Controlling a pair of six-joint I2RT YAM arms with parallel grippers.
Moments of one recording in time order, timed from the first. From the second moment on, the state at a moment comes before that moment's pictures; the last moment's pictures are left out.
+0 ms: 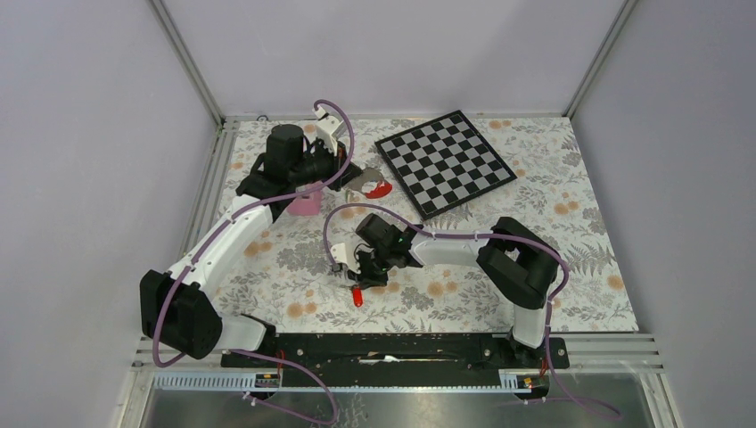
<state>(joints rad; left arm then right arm) -0.37 1.34 1.17 -0.21 0.55 -0.03 1.01 1.88 1.11 -0.26 -0.52 -0.55</state>
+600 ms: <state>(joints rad) -0.37 1.34 1.16 -0.21 0.55 -0.03 1.01 1.88 1.12 -0.26 -0.52 -0.54</state>
